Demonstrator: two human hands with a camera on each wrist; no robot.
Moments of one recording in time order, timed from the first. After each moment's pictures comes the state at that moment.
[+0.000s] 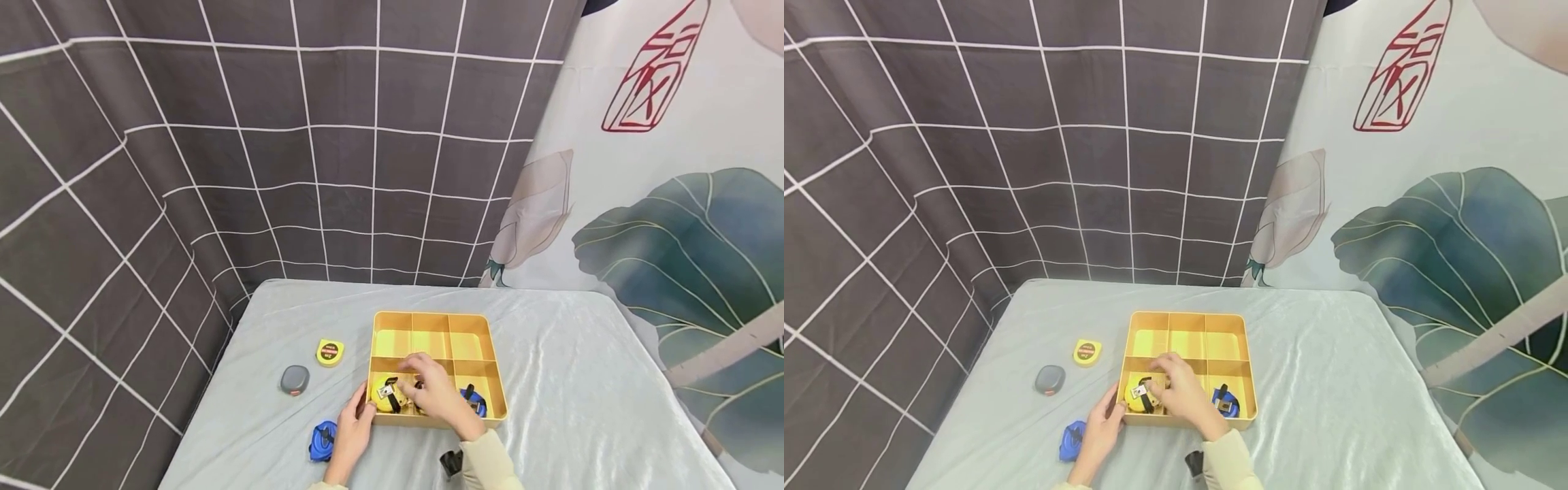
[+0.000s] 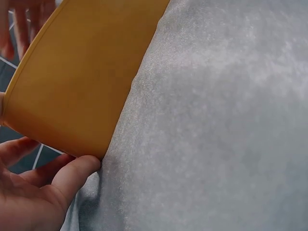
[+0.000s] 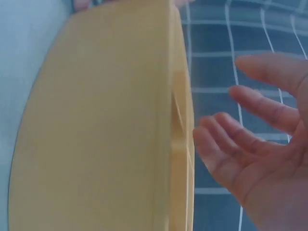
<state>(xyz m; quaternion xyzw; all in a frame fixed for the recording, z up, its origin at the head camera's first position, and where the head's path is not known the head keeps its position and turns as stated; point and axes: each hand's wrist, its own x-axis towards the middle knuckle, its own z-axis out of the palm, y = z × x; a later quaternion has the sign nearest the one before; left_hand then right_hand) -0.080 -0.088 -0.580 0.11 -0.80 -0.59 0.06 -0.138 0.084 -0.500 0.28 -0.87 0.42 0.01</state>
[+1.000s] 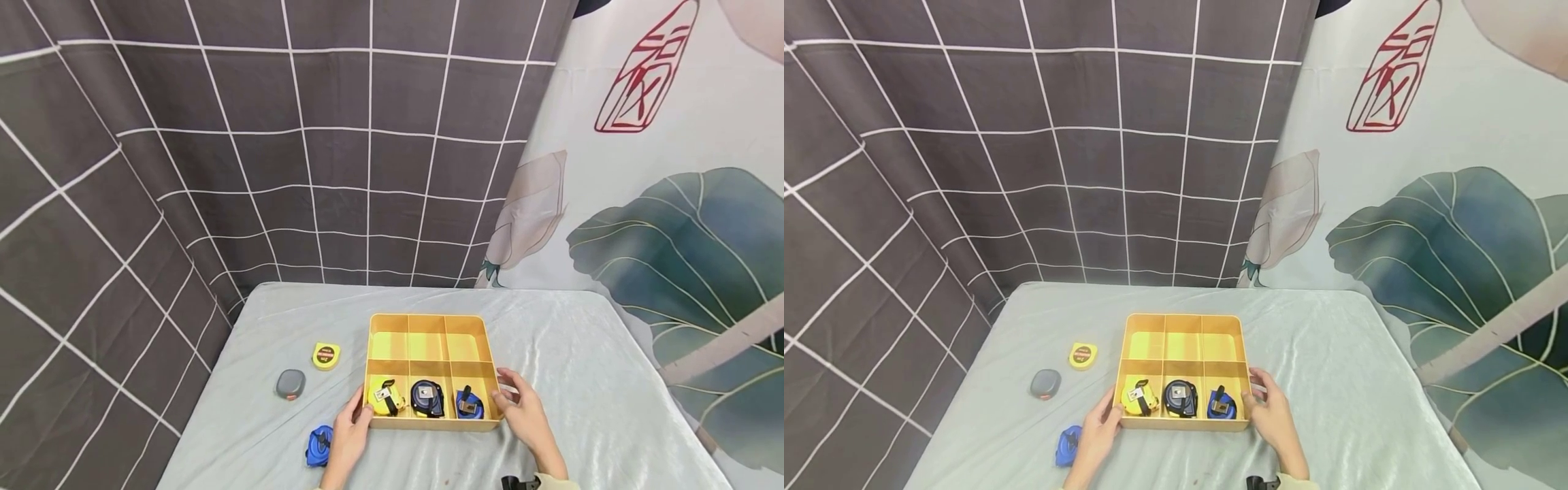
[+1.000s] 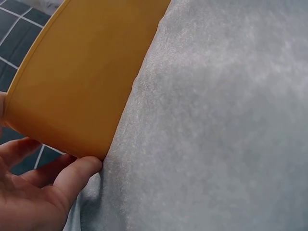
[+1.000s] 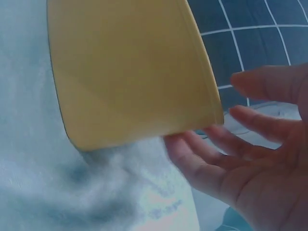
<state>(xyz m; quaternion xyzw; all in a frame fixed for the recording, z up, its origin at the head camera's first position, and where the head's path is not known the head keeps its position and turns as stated) -0.080 -0.088 -0.579 0.13 -0.79 -0.60 0.04 -0.115 0.216 -0.519 -0.01 -0.85 0.53 0.00</state>
